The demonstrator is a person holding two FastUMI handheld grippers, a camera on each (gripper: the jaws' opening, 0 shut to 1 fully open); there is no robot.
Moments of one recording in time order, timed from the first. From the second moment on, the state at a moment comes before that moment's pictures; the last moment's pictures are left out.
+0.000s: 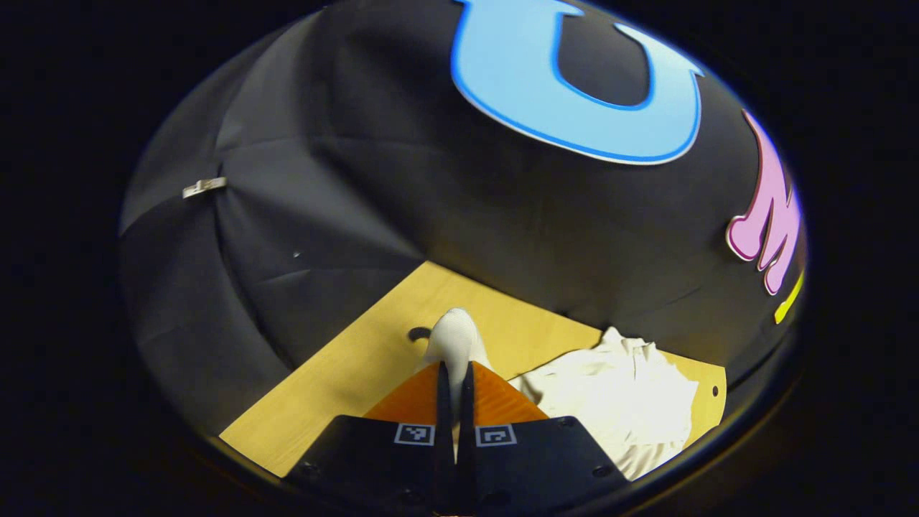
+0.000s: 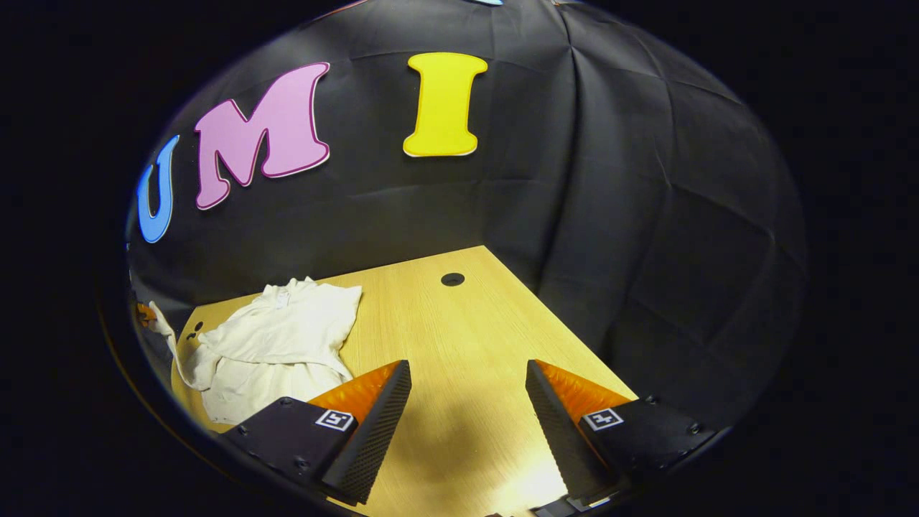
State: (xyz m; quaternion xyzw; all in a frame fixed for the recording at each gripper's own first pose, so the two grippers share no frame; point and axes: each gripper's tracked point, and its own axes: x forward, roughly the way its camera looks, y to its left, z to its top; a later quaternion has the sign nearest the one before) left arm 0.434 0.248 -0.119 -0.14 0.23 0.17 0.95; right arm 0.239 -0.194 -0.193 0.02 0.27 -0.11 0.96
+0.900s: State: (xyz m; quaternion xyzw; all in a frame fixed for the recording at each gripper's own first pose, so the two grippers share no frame) left arm 0.557 -0.119 -0.130 0.00 0.23 -0.13 0.96; right arm 0.244 -0.207 -0.233 0.04 0.31 -0.11 0.94
